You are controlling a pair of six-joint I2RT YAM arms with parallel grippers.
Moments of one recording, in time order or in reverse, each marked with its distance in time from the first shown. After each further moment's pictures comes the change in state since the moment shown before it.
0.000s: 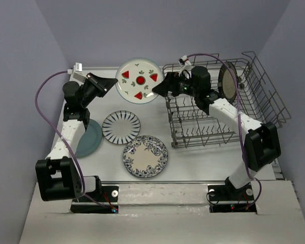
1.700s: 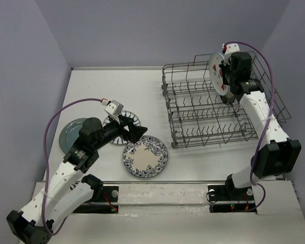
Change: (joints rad) left arm -0.614 -0.607 -0.233 -0.505 -0.264 0.656; right arm -0.332 -0.152 0.198 -0.568 0.775 -0.742
